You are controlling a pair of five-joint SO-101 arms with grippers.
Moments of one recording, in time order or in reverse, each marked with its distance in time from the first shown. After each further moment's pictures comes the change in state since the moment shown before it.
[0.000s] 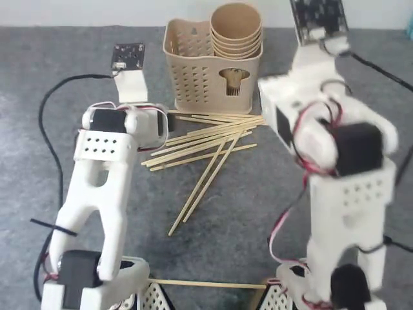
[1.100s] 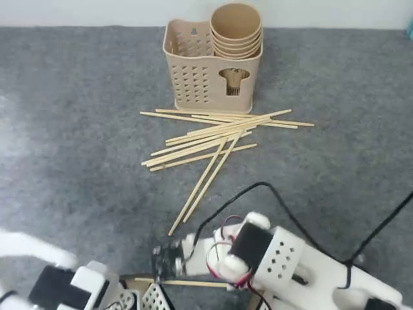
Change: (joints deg) left arm -76.4 0.0 -6.3 -11.0 -18.3; right arm -50.2 -25.4 72.4 2.4 39.2
